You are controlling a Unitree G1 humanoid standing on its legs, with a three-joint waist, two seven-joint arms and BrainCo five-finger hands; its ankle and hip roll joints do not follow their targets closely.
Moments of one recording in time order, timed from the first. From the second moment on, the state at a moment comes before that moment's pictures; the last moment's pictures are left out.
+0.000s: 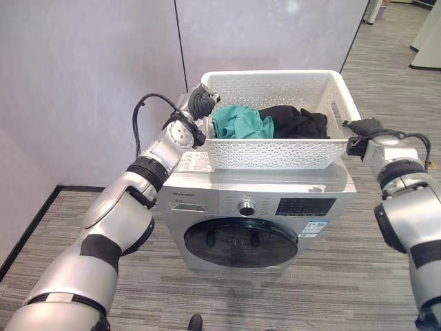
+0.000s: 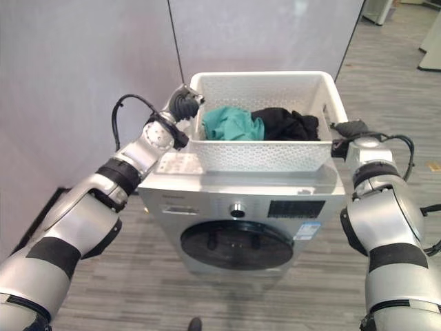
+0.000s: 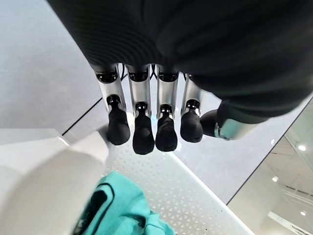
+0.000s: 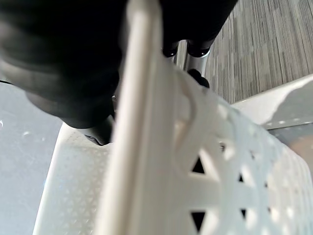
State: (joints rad) left arm -1.26 0.35 -0.72 1.05 -0.20 -0.06 0.20; right arm -1.26 -0.62 0.49 1.45 0.63 0.15 -0.06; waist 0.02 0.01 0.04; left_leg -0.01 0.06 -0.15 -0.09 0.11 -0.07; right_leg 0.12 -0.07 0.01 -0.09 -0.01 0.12
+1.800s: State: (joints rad) left arm -1.00 0.74 -0.40 0.96 -0.46 -0.13 0.30; right arm -1.18 -0.82 0.34 1.30 0.79 0.01 -0.12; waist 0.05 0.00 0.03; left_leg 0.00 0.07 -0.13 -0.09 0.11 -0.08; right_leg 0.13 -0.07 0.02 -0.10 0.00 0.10
